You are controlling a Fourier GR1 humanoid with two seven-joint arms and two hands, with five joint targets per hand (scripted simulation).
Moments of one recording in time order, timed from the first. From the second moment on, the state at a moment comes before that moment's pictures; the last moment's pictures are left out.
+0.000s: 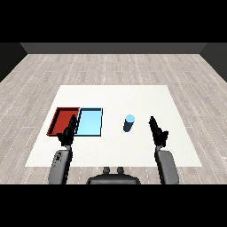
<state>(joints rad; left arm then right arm) 0.00 0.08 0.01 -1.60 0.01 0.02 -0.04 0.00 -0.09 -0.01 -1.60 0.01 0.00 0.03</state>
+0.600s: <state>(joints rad) -0.02 0.07 0.04 -1.67 0.07 -0.06 -0.22 -0.22 -0.13 -0.14 -1.42 -0.15 0.15 -0.15</state>
